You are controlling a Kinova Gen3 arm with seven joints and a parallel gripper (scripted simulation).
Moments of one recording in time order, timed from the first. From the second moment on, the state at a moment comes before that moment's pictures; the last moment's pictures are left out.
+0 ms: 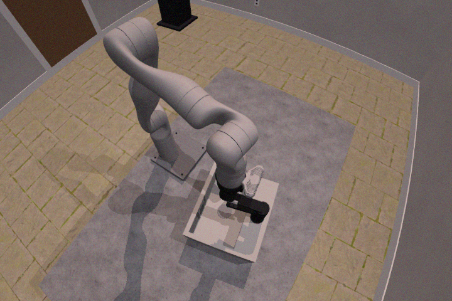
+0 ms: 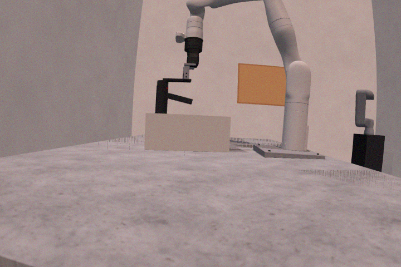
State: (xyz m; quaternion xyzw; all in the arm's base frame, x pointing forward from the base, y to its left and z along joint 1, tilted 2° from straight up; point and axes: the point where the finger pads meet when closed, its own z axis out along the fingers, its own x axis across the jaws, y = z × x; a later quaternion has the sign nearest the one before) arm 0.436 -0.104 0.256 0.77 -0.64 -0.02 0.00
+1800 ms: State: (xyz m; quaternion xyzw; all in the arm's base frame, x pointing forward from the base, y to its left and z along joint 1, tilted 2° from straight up) arm 0.434 -0.103 0.237 0.77 -0.64 -0.02 0.00
